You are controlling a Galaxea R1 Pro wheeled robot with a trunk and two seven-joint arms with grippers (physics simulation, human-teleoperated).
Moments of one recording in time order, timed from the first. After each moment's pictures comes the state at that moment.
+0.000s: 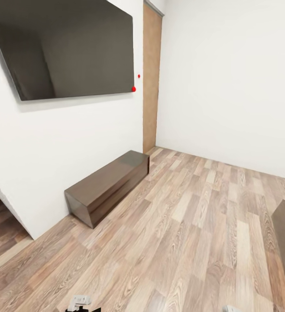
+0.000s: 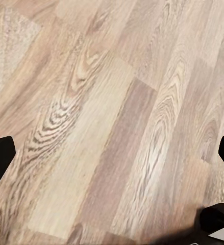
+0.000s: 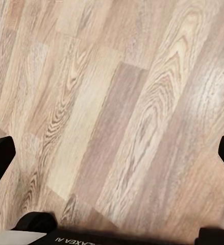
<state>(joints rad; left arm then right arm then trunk) -0.46 0.12 0.10 -0.02 0.02 -0.20 -0.56 -0.37 -0.18 -0.50 -0.14 0.13 0.02 0.66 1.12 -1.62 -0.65</state>
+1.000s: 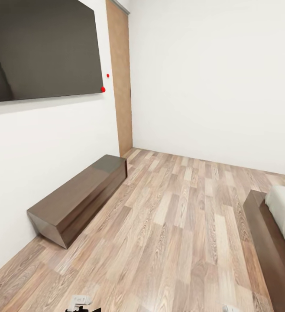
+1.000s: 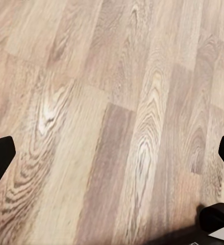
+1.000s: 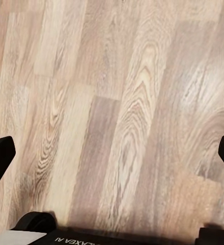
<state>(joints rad) -0.46 0.12 0.10 -0.02 0.02 -0.20 -0.56 -0.37 -0.18 -0.50 -0.14 0.13 0.02 0.66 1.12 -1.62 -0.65</state>
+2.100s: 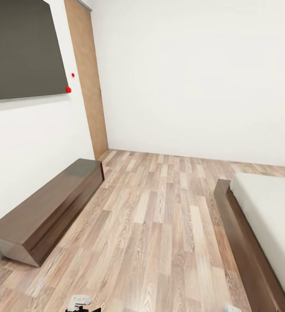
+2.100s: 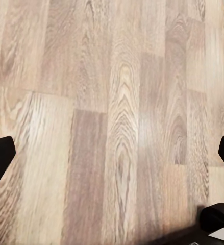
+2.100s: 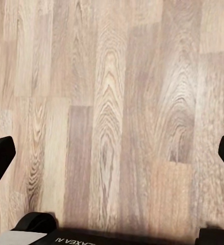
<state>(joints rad) -0.46 0.12 0.10 -0.02 0.02 -0.20 -0.56 -0.37 -0.18 -0.50 -0.14 0.13 0.02 0.66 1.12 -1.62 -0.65</state>
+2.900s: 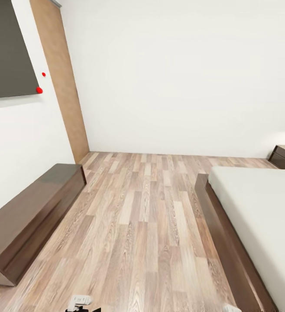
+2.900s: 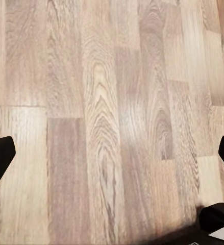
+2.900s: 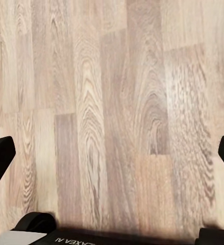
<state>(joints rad) -0.46 0.12 0.10 -0.02 0.02 -0.20 -0.56 -0.37 -0.18 -0.50 -0.14 0.13 0.02 0.66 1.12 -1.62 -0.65</state>
